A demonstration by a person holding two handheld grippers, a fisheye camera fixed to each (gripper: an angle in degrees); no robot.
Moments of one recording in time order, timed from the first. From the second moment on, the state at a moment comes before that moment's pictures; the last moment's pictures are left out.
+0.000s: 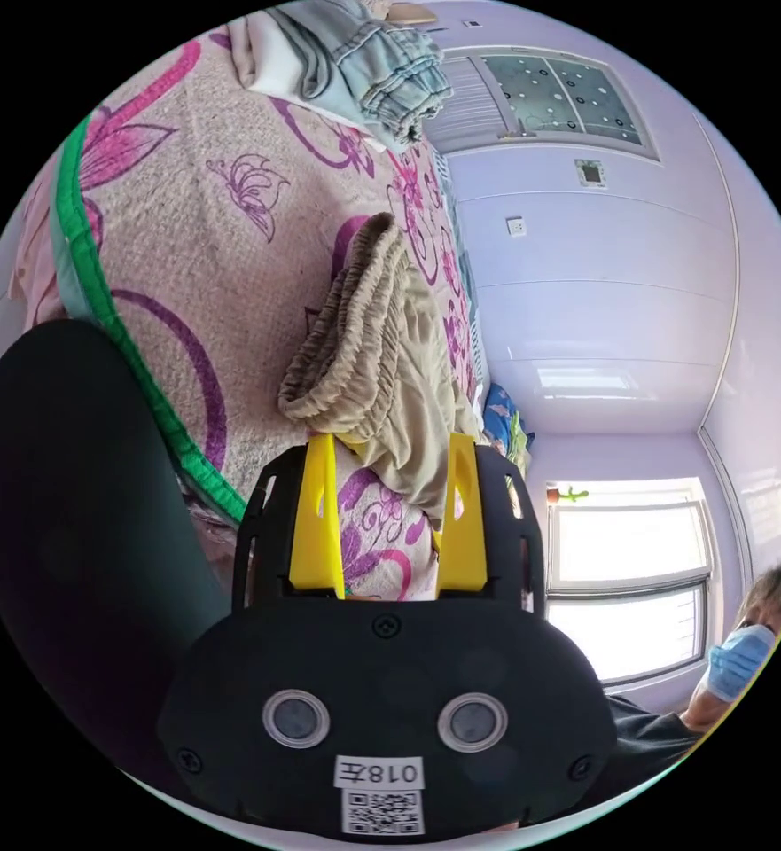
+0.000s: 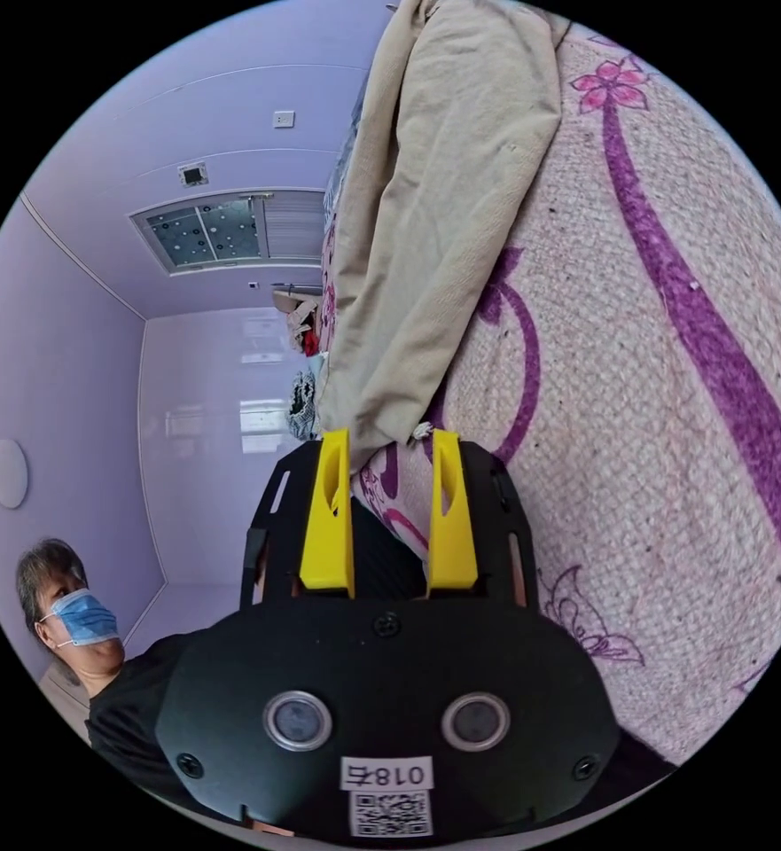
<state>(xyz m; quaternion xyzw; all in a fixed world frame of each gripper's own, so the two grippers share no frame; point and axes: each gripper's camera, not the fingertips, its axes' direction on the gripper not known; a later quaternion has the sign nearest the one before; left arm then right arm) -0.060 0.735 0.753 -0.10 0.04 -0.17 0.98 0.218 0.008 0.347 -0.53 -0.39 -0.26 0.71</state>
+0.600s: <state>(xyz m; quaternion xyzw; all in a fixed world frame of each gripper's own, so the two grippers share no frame) -0.043 0.701 0.719 -0.05 0.04 -0.13 0.99 0.192 0.022 0.379 -0.52 -0.40 -0.25 0.71</state>
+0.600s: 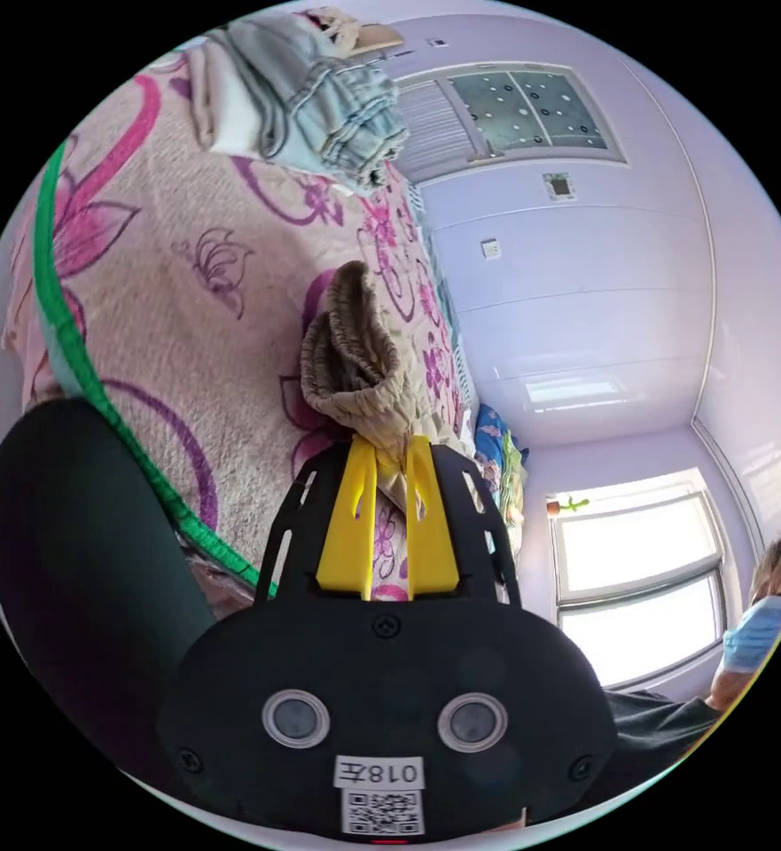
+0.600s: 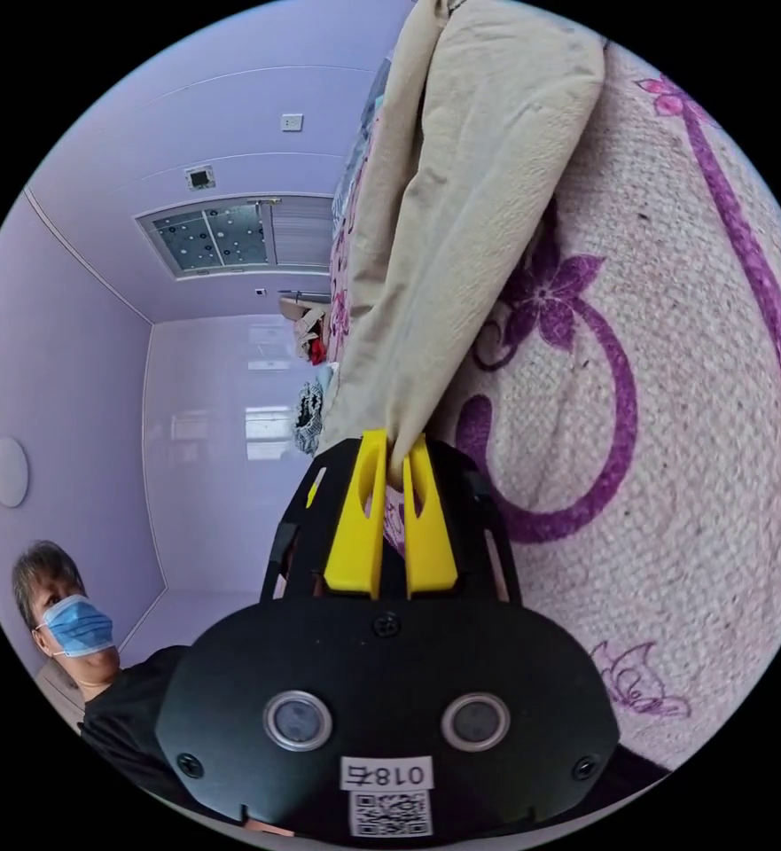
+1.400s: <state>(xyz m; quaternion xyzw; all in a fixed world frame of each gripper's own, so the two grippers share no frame) -0.053 0.693 0.547 0.05 -0.10 -0.10 0.99 0.220 -0.010 0.315 -0.41 -0.42 -0.37 0.72</state>
